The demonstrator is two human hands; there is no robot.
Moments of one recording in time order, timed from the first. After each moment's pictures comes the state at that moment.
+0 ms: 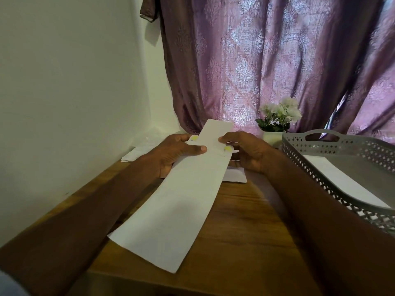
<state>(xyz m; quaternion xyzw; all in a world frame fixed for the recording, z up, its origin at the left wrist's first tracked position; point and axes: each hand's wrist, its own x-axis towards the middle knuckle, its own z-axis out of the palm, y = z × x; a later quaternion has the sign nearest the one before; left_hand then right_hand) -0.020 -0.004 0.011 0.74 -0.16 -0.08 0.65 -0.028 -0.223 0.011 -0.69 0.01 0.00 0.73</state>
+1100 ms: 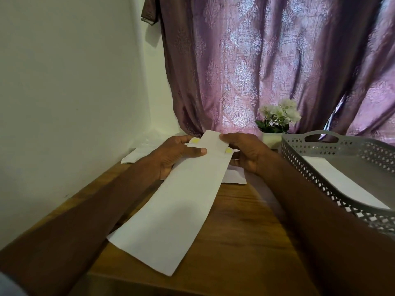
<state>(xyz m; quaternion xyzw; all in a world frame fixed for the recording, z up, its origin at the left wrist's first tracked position) -0.022 -0.003 0.011 0.74 -0.17 -0.10 0.65 -0.033 -0.216 0.013 -0.65 0.03 -0.05 0.76</state>
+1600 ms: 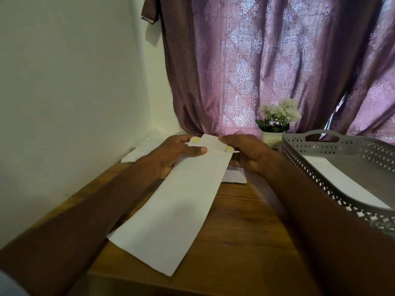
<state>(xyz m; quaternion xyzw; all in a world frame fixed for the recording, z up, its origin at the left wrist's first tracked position) -0.018 -0.003 0.010 0.74 -0.16 -0.08 0.64 -0.029 -0.218 0.011 -0.65 0.02 -0.01 0.76</state>
